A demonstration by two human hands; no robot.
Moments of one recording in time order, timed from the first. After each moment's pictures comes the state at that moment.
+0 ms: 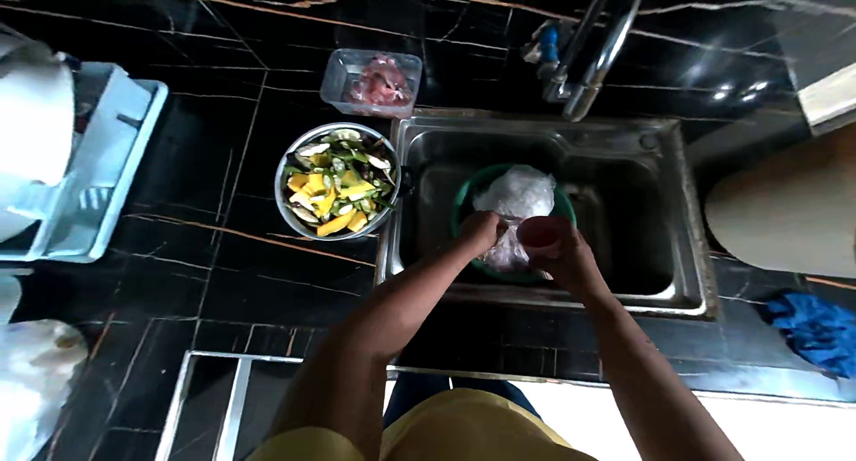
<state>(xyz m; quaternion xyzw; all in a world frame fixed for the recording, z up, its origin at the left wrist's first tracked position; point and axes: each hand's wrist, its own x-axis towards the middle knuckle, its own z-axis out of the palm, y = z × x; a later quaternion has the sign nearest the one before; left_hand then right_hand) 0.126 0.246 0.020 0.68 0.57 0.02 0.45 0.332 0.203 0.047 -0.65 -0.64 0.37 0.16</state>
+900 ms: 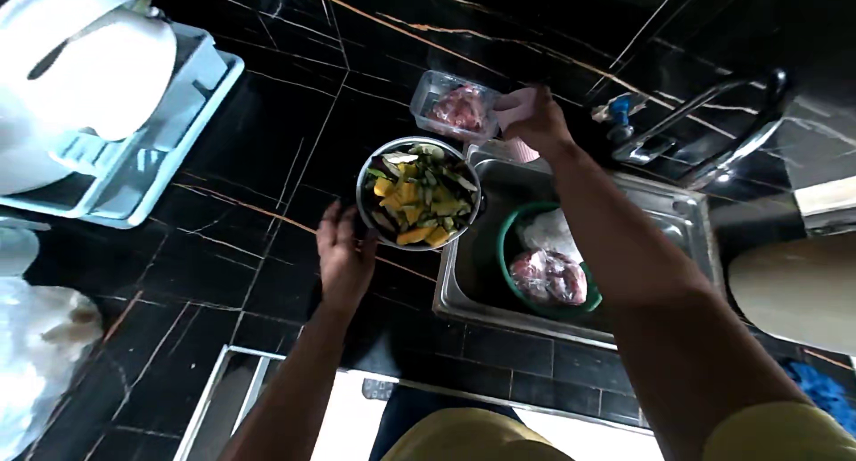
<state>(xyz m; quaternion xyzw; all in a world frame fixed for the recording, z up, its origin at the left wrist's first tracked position) -0.181 0.106 0.072 0.49 0.79 0.36 0.12 0.068 0.423 0.142 -0.59 -0.73 0.29 0.19</state>
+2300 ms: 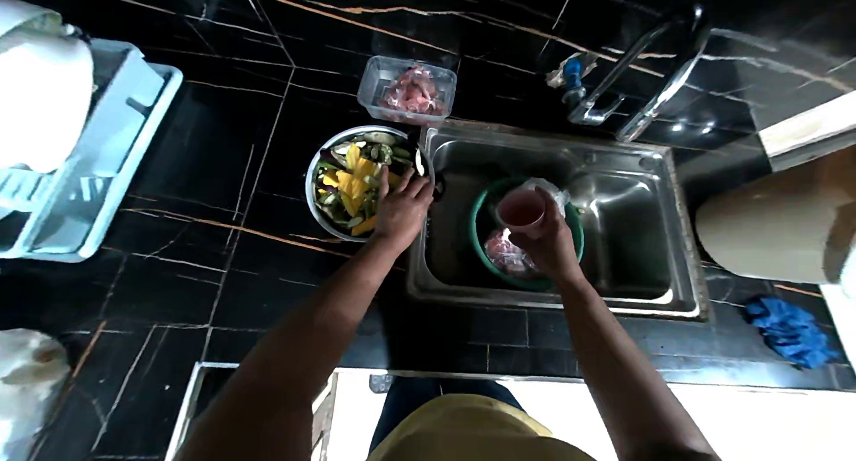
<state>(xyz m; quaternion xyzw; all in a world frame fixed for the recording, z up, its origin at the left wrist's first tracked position) -0.074 0.219 0.050 0.78 0.62 0.12 -0.01 0.223 0.216 0.072 -0.63 -0.68 0.29 0.22</state>
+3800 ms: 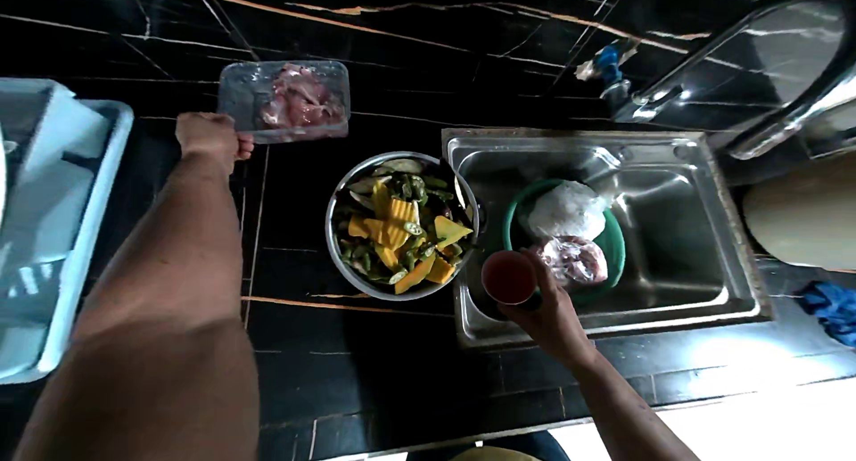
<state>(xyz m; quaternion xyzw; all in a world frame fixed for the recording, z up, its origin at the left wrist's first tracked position) -0.401 0.386 0.070 0.30 0.85 0.31 0.29 0.106 0.155 0.047 -0.59 -0.70 0.30 0.26</state>
